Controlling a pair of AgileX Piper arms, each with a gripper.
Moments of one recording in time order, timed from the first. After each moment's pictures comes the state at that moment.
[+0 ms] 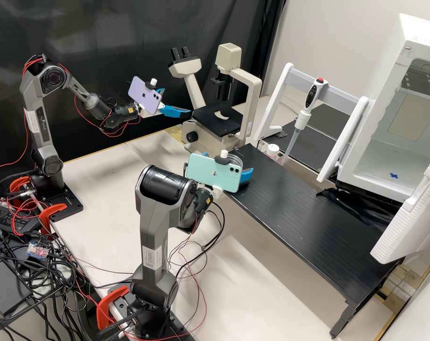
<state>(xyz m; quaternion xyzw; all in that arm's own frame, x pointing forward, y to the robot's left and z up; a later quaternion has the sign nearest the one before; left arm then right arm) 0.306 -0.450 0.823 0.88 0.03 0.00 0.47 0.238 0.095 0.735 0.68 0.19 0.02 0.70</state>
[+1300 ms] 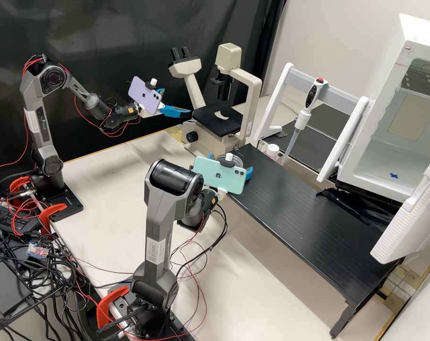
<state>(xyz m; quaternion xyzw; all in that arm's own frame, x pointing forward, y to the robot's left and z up) 0.306 -0.450 0.823 0.88 0.03 0.00 0.47 0.256 0.085 0.726 0.68 0.20 -0.01 0.71</state>
